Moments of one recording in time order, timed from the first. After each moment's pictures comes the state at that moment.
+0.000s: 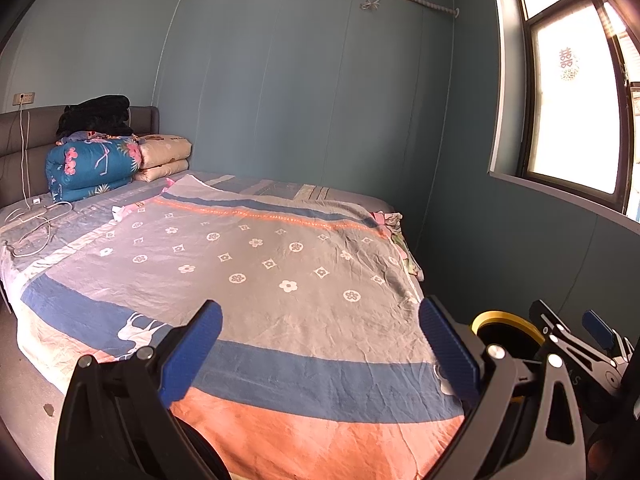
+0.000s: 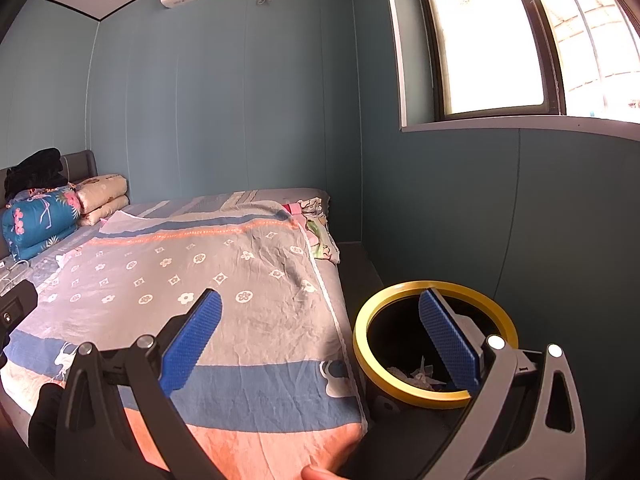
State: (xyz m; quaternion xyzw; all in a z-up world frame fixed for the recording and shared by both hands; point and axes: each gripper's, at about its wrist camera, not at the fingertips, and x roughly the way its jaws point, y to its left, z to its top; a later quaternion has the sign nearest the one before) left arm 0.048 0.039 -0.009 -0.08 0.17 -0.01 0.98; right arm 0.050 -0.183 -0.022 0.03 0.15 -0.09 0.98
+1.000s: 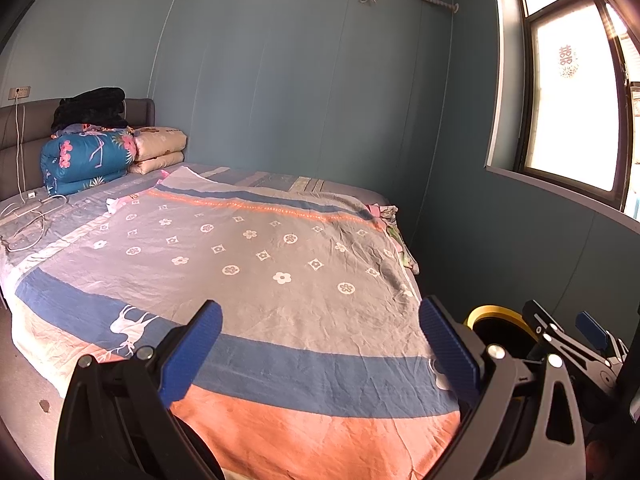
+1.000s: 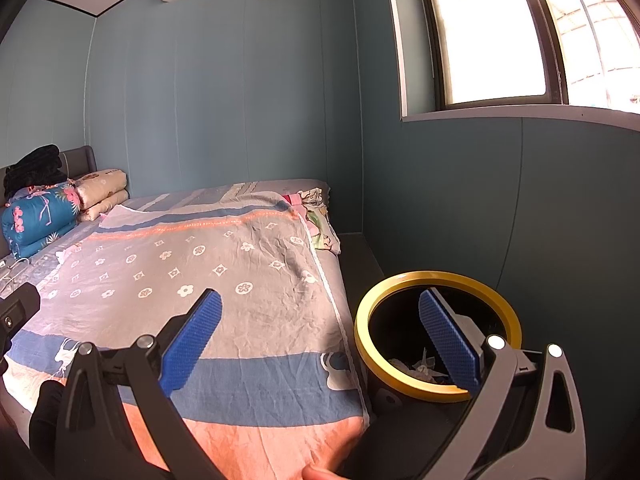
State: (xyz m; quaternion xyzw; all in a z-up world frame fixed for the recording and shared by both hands) left arm 0.053 0.033 -0.014 -0.08 0.18 -0.01 0.98; right arm 0.055 -0.182 -0.028 0.04 0.16 -0.09 0.98
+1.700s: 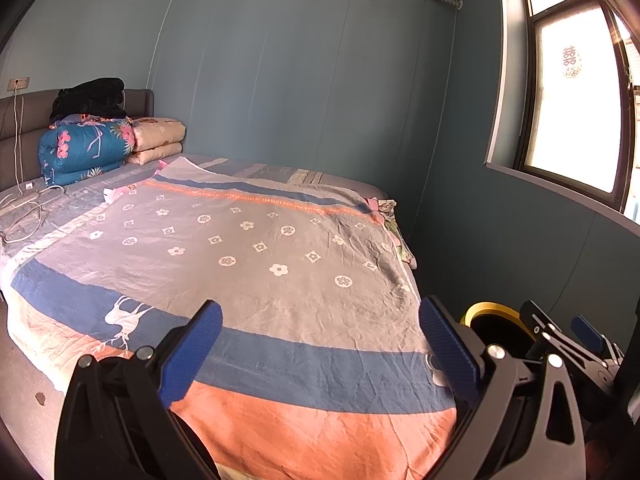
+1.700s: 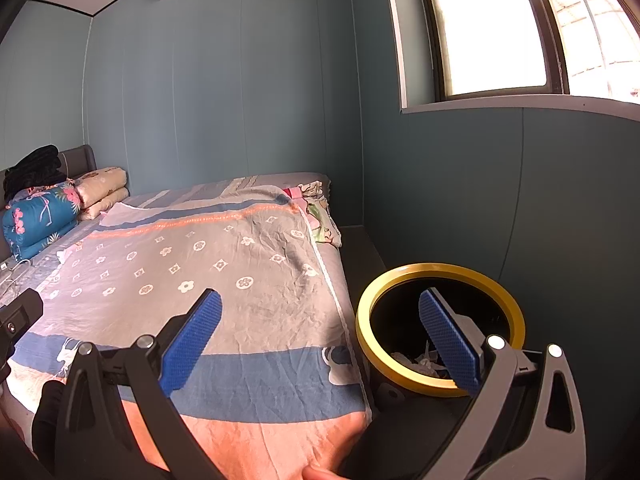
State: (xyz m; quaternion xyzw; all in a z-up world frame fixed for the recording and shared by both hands) left arm 0.057 0.030 -0.019 -0.10 0.20 -0.02 0.98; right arm 0.058 -0.184 -0.031 0.05 0.18 -0.09 0.98
